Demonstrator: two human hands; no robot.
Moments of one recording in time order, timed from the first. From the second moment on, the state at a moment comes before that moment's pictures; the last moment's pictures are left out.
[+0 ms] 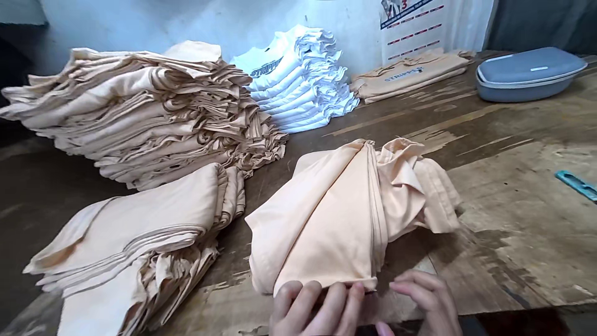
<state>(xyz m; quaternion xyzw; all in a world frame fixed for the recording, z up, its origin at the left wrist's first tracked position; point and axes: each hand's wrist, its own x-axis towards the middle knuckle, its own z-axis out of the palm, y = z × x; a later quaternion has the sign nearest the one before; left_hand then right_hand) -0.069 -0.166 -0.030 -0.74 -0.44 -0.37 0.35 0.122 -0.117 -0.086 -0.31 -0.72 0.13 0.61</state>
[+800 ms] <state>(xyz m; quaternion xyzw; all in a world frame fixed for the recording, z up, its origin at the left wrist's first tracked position) -0.137 -0.161 0.030 -0.60 -0.61 -0.44 0.27 0.122 -0.108 -0.080 -0.34 -0.78 0.11 0.52</state>
